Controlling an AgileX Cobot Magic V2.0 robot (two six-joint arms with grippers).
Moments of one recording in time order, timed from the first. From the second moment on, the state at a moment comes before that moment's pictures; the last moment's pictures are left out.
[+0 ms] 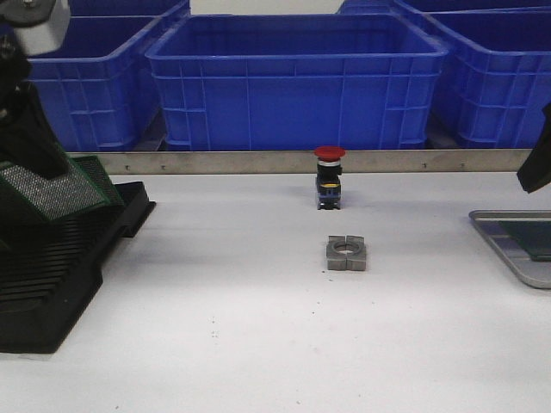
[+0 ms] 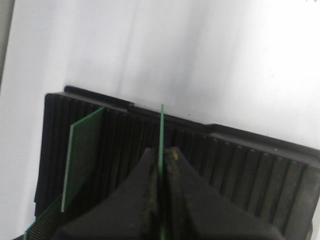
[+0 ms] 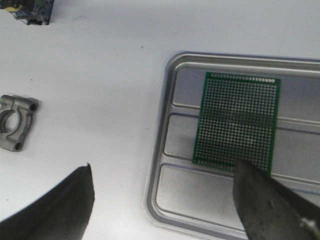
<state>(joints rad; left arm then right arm) -0.19 1.53 -1.04 -0.45 0.66 1.51 -0.19 1.55 -0.85 0.86 0.51 -0.89</state>
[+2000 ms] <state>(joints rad) -0.38 1.46 -1.07 -1.00 1.01 1.50 0.44 1.59 -0.95 1.30 0.88 -1.69</state>
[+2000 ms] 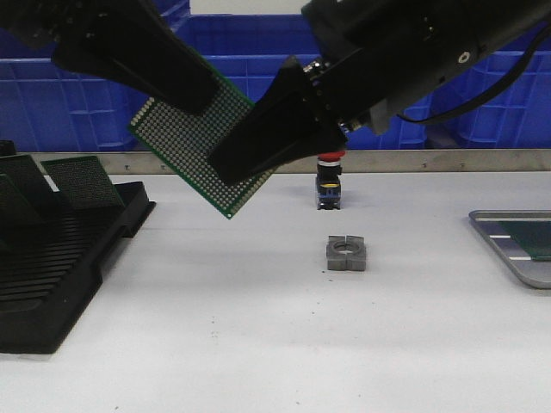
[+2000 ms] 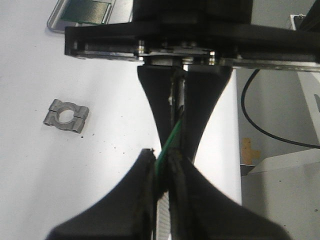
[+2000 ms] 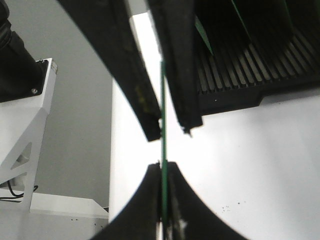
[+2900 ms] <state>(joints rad) -0.38 1.46 -1.07 -1.00 0.89 1.50 0.04 1.59 -0.95 1.09 0.86 -1.04</state>
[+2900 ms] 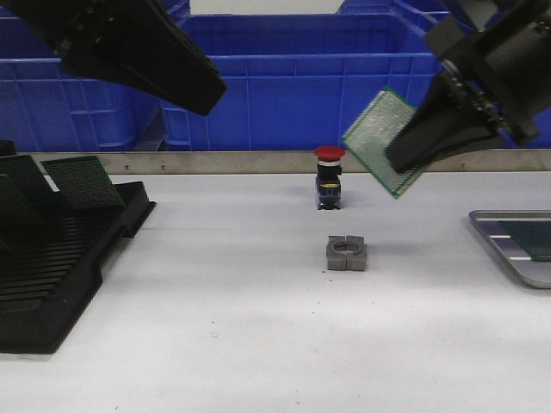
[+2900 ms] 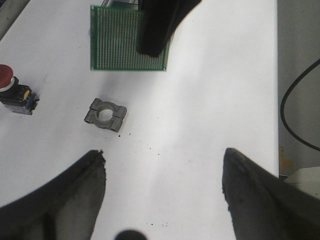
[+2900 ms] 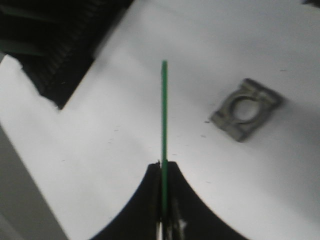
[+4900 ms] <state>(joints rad) -0.05 1.37 -1.07 -1.02 1.00 1.34 -0.22 1.34 -0.92 1.01 0.69 -1.04</state>
